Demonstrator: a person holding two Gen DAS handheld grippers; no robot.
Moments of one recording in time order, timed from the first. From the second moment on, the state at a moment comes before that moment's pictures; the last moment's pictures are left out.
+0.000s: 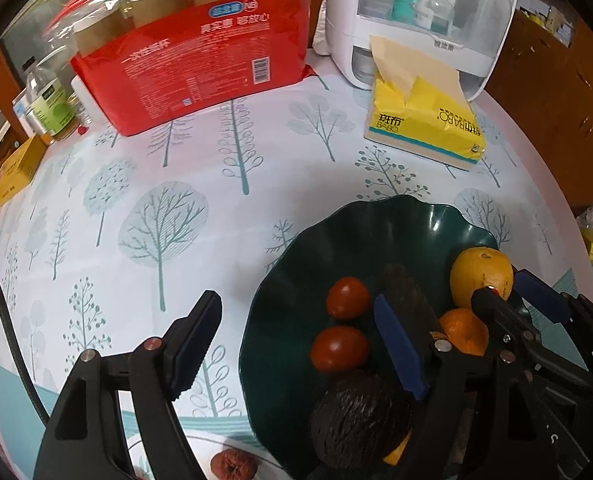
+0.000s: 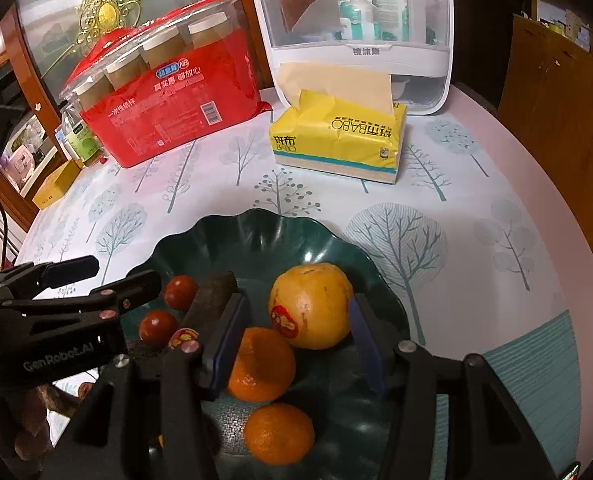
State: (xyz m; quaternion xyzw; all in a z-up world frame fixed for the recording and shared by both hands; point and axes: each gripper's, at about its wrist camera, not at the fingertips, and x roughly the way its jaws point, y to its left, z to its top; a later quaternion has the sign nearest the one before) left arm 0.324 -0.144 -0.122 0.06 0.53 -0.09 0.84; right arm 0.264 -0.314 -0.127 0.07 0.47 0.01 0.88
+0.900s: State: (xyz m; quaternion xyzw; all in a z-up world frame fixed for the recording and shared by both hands) left arm 0.221 -0.038 0.007 0.01 0.46 -0.08 0.88; right arm 0.163 -0.276 -0.002 0.09 0.39 0.00 0.92
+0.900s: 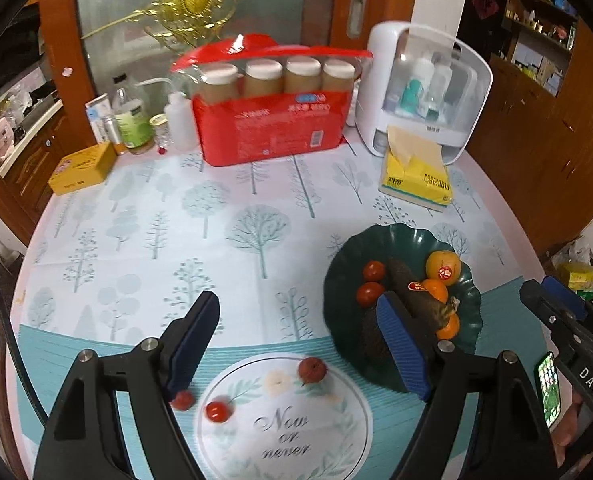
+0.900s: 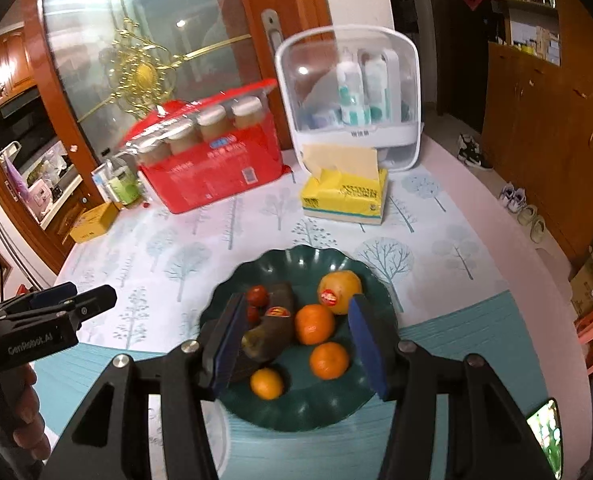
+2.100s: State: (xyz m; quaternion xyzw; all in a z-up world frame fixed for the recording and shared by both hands) left arm 0.205 0.121 -0.155 0.02 0.58 -0.13 0.80; right arm 0.140 -0.053 -0.128 0.00 0.51 0.13 0.85
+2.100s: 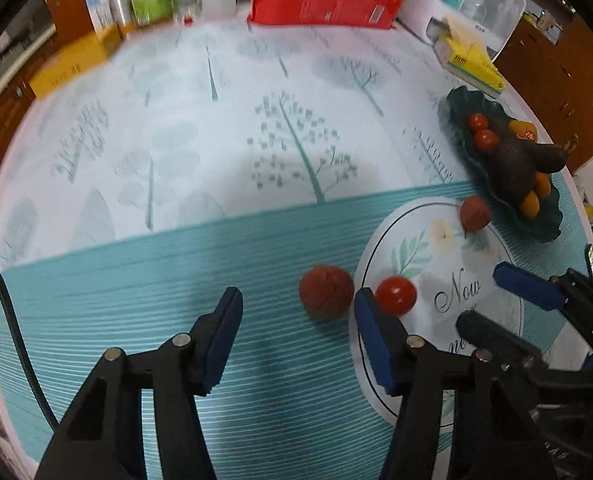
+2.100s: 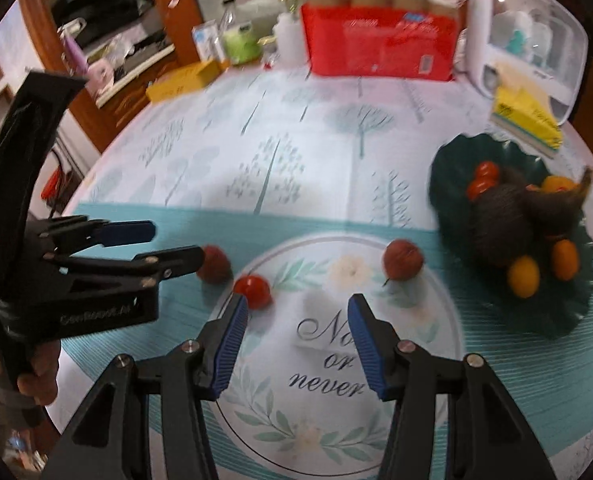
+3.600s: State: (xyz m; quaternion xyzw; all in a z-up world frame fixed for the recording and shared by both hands) left arm 0.168 0.093 -0.114 0.01 0.56 -0.14 0.82; right arm 0.129 -0.051 -0.132 -0.03 0.48 0.17 0.86
